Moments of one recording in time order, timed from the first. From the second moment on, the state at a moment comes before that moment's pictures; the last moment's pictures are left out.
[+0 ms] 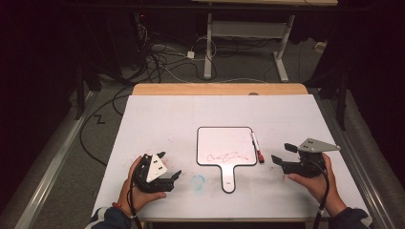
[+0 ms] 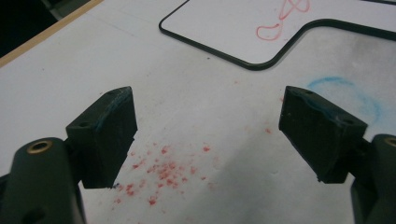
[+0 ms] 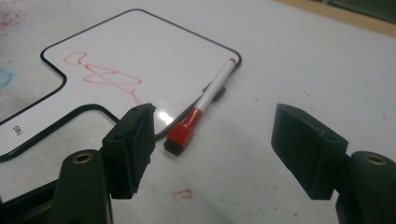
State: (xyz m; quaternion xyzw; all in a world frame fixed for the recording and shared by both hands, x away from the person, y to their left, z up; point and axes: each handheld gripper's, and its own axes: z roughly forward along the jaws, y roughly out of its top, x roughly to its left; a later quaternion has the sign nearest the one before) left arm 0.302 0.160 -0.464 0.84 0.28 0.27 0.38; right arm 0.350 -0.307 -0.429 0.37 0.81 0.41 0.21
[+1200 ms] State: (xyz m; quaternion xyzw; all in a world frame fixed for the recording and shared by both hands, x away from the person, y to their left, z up) left arm 0.304 0.155 -0.470 0.86 0.26 0.26 0.36; right arm 0.479 -0.248 -0.455 0.47 0.82 0.30 0.08
